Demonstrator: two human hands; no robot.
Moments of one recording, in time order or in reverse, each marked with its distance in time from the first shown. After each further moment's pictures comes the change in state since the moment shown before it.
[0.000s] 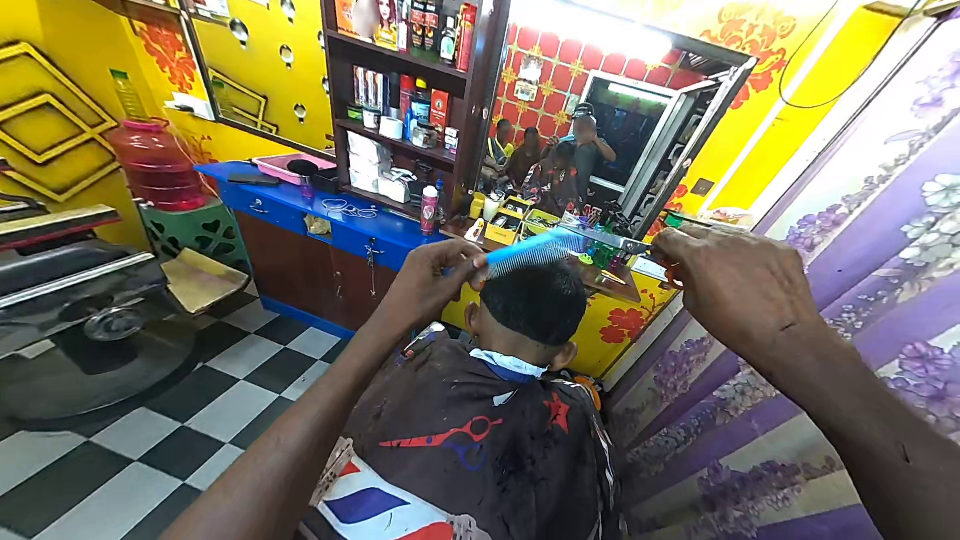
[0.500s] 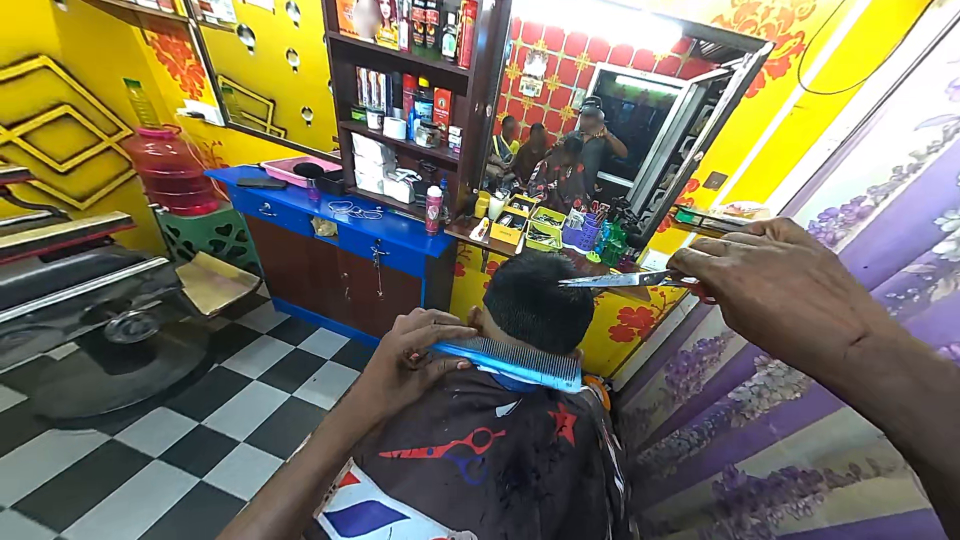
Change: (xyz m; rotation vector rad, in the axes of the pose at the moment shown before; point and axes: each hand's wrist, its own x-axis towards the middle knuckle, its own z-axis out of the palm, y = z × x) left_hand -0.088 -0.026 0.009 0.182 0.007 0.199; right_hand -0.004 0.035 0.008 -0.075 -0.037 -0.292
